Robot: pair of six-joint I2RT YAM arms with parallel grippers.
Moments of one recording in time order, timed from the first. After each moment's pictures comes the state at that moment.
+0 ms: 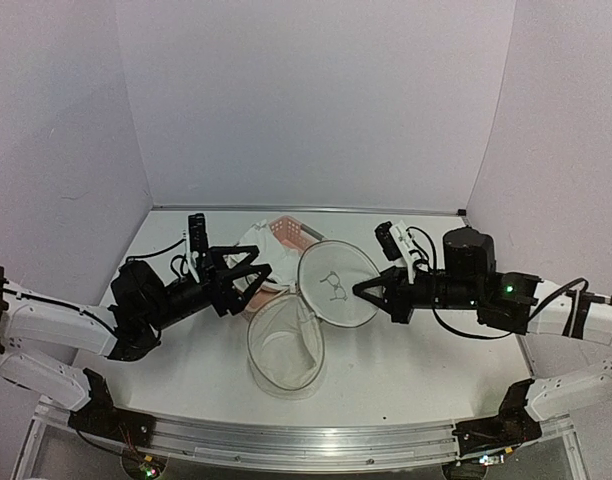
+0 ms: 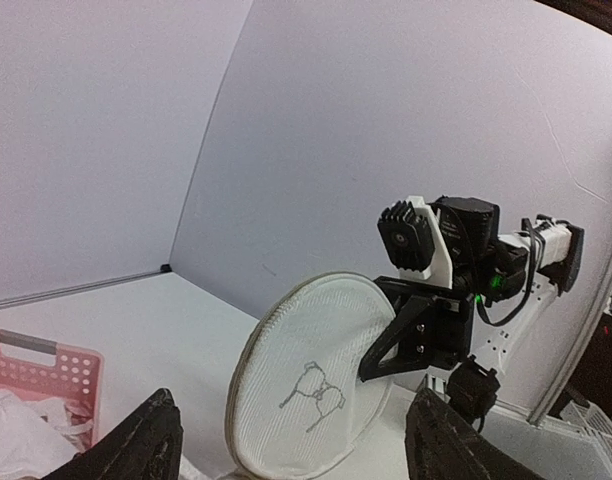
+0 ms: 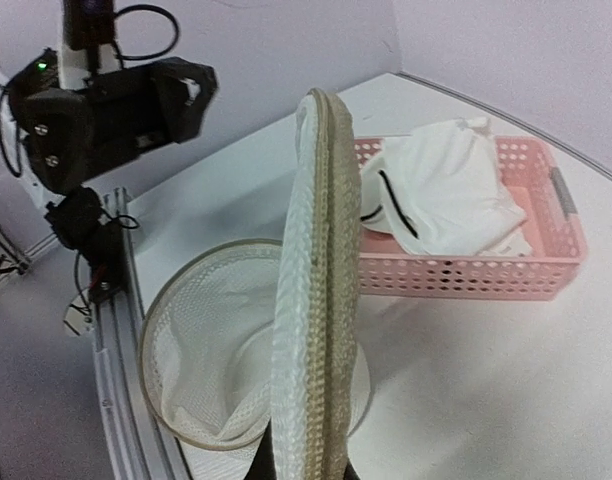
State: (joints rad) left arm -0.95 1.24 0.43 1.10 0.19 -0.37; right arm 0.86 1.09 0.68 0.06 -0.34 0.15
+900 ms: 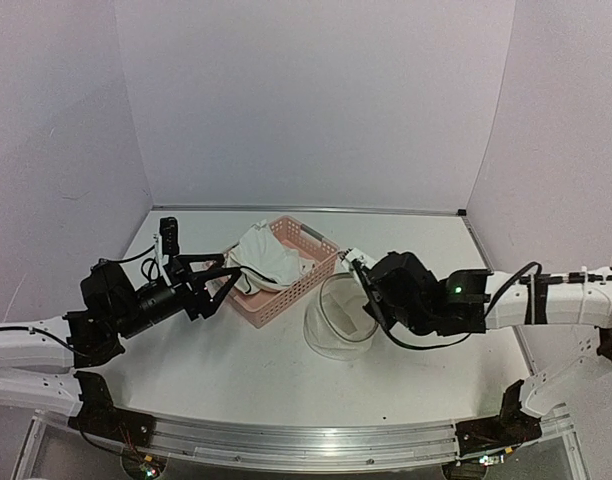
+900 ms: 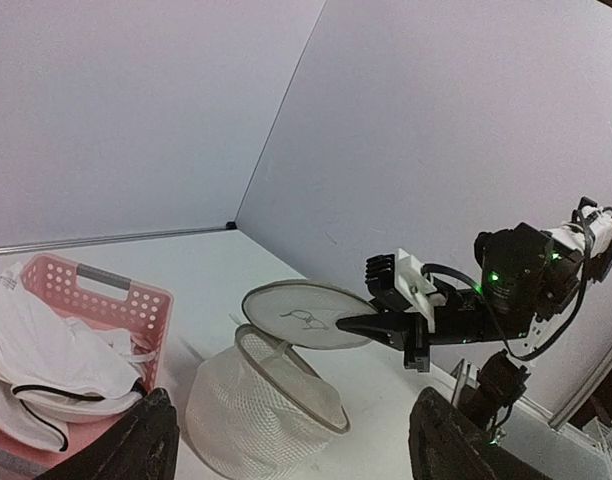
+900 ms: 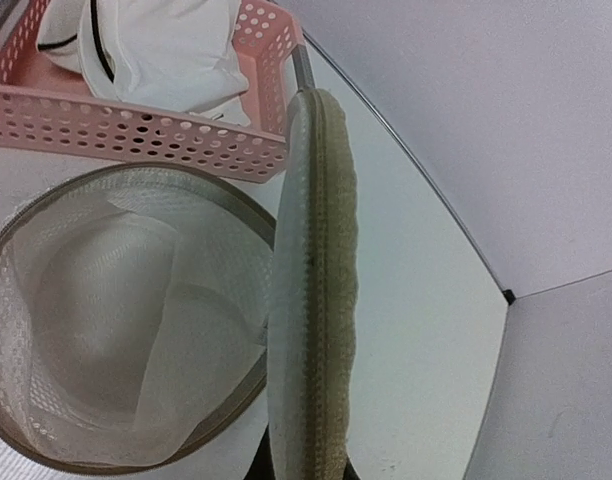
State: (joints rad) left arm -0.95 0.86 0.39 0.60 0.03 -0.39; right arm 1.07 1.34 0.86 -0.29 0.66 -0.15
